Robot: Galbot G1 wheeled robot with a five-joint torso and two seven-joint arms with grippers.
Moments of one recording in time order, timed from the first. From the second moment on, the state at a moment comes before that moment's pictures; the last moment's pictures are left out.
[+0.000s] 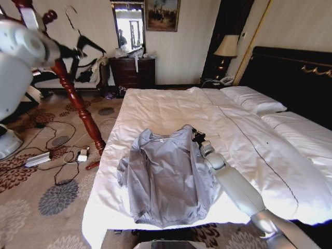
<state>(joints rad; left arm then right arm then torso) -0.37 -0.54 0.43 -1.32 -1.29 0.58 0.05 -0.70 1.01 0.07 1.43 0.19 0.01 0.13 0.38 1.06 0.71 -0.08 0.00</state>
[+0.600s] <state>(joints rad) 0.15 -0.31 0.17 -1.69 -1.23 0.26 0.30 -0.68 1.01 0.05 1.43 0.22 -0.03 0.14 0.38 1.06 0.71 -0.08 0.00</state>
